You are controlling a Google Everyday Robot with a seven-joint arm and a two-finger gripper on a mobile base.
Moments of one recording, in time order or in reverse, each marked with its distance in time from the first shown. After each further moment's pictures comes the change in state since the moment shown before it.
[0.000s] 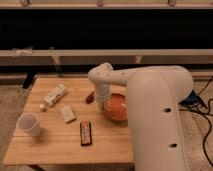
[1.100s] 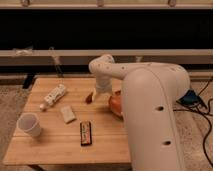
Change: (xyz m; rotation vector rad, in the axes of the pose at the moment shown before) arm -0.041 0.000 -0.044 0.018 -0.088 -0.077
